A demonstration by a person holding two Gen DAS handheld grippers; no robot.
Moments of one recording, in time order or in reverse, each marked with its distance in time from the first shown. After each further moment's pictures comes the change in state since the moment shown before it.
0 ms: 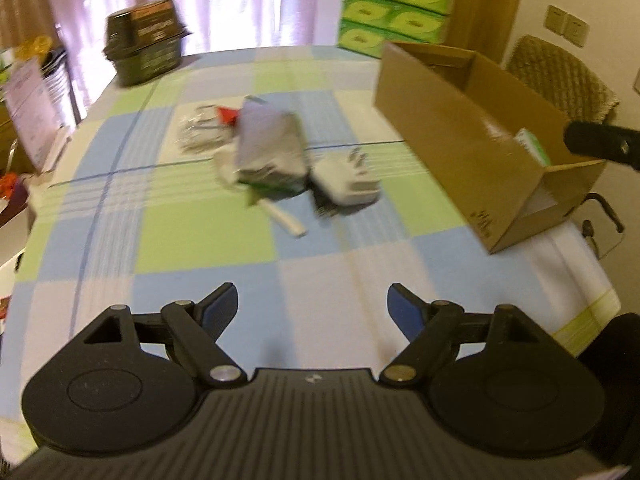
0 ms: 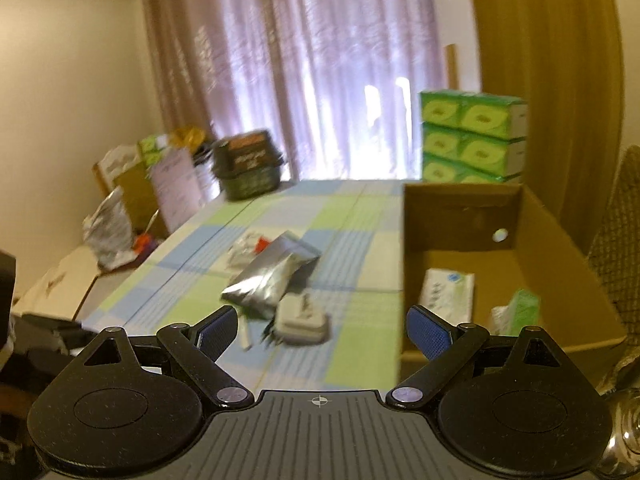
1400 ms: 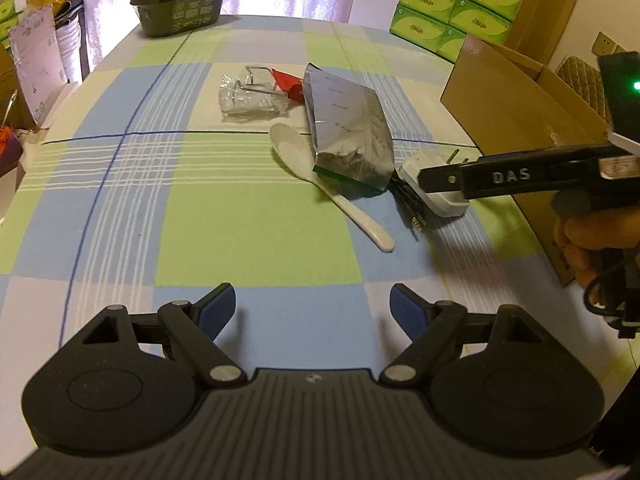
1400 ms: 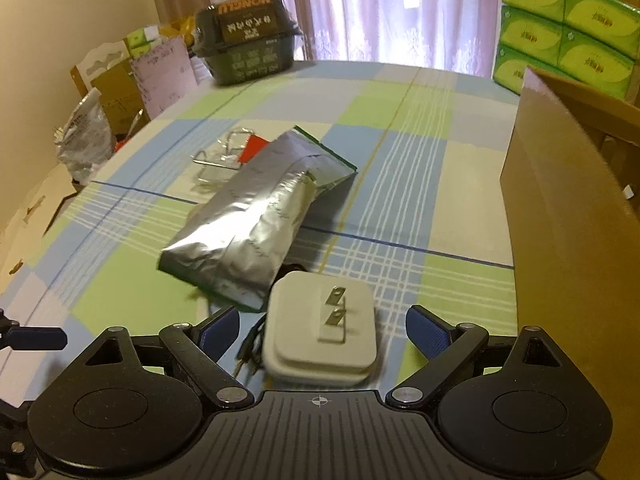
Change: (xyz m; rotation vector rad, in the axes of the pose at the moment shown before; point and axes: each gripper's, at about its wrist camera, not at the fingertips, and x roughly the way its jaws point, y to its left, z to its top) left arm 0.083 0.074 0.015 -0.114 0.044 -0.039; right arm 0.247 -0.004 -0.002 -0.041 0.323 0.015
